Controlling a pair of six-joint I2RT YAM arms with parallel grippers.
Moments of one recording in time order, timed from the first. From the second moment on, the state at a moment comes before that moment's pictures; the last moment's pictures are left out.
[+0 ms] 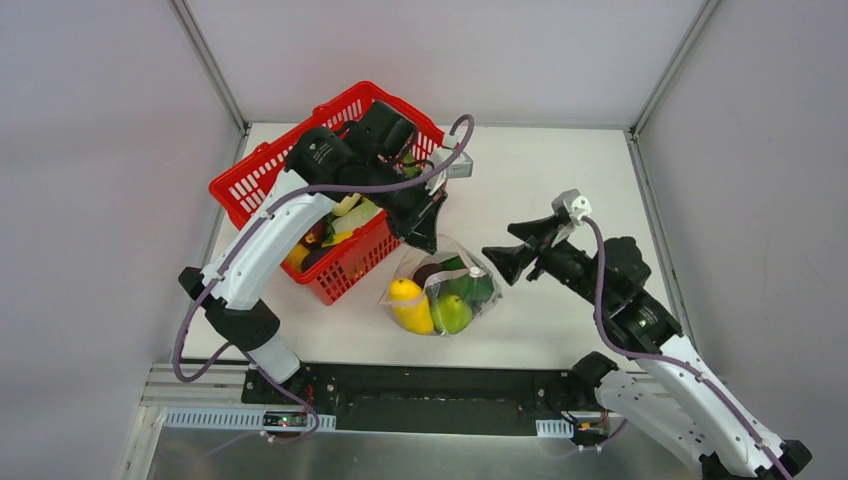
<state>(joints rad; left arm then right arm) -0.78 1.65 2.12 -1.39 0.63 0.10 0.66 0.63 0.76 -0.19 -0.19 0.23</state>
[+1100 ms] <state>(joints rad) -0.81 1.57 2.04 -1.47 0.63 0.20 0.66 0.64 0.72 -0.10 -0.82 -0.07</state>
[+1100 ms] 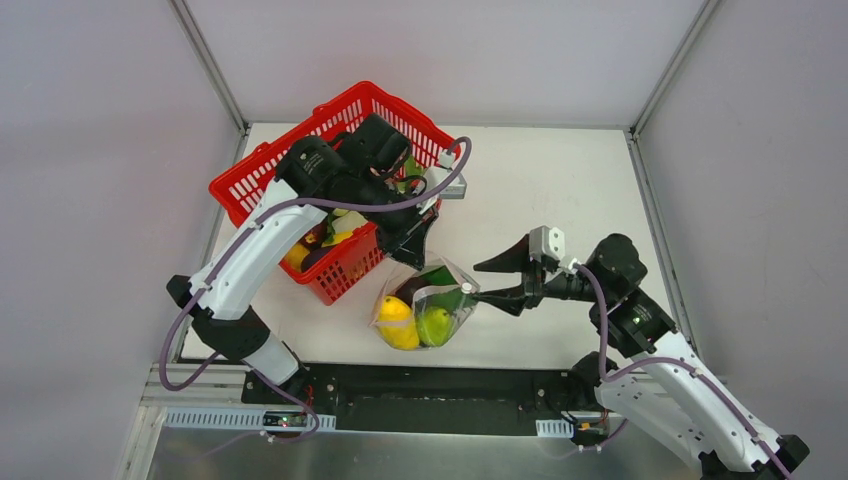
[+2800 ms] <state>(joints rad) -1.12 1.36 1.82 -1.24 -0.06 0.09 0.67 0.73 0.69 0.05 -0.36 0.43</state>
